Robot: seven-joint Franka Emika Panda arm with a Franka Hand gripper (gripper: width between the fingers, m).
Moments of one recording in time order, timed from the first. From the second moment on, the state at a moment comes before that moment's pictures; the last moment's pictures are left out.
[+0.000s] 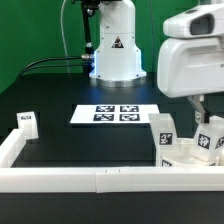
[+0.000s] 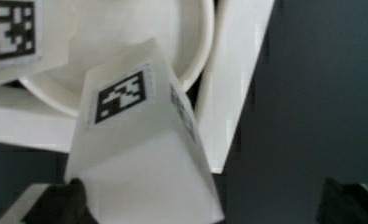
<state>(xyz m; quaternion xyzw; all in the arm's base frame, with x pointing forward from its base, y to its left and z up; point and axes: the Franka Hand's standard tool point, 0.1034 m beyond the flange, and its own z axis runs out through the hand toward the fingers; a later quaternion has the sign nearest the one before) 0.616 0.130 0.098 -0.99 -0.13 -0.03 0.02</state>
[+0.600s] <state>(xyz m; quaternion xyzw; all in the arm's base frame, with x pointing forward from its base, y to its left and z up) 0.614 0.112 0.091 -0.97 -0.24 -0.04 -0.01</state>
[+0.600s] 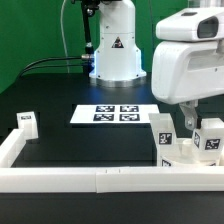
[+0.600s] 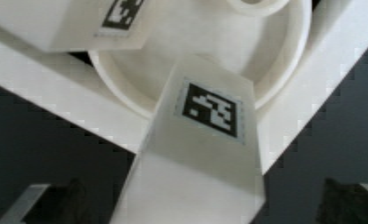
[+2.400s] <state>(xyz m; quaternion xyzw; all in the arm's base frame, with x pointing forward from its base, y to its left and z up) 0.610 0.103 0.078 -0.93 0.37 -0.02 0.03</state>
